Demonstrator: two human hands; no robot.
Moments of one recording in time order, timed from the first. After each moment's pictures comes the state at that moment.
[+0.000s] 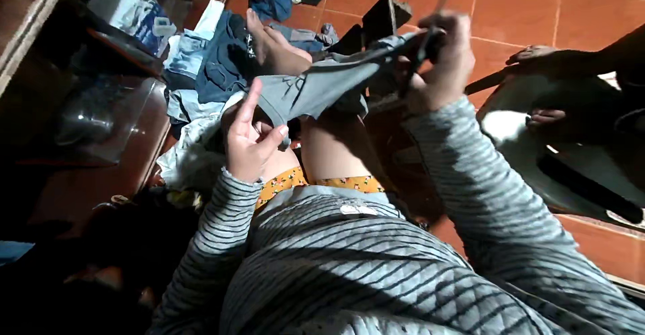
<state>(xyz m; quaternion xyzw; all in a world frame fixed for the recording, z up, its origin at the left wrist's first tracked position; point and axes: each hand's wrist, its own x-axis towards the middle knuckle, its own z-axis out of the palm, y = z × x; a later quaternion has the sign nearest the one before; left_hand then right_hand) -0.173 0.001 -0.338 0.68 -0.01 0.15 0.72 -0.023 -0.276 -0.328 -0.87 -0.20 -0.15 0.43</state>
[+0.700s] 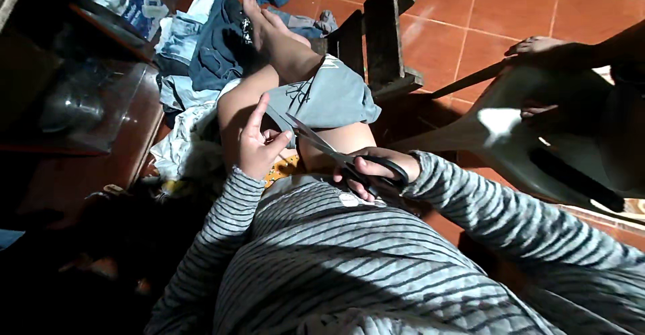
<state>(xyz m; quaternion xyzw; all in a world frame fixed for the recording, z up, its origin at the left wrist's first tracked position) -0.196 -0.009 -0.373 0.69 0.08 0.10 0.72 -0.132 -0.277 -0.363 -0.45 -0.19 0.62 0.61</state>
